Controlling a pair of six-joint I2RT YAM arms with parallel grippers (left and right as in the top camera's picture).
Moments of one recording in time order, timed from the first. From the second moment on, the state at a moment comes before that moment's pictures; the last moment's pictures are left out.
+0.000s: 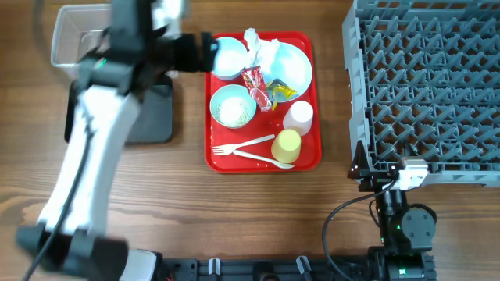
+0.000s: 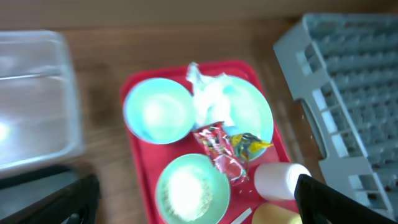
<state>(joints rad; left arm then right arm) -0.22 1.65 1.67 -0.82 0.25 -0.12 0.02 0.04 0.01 0.03 0.01 0.09</state>
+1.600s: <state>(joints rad) -0.58 2.20 1.71 -0.54 -0.09 -0.29 0.02 0.04 0.01 0.00 -0.03 0.13</state>
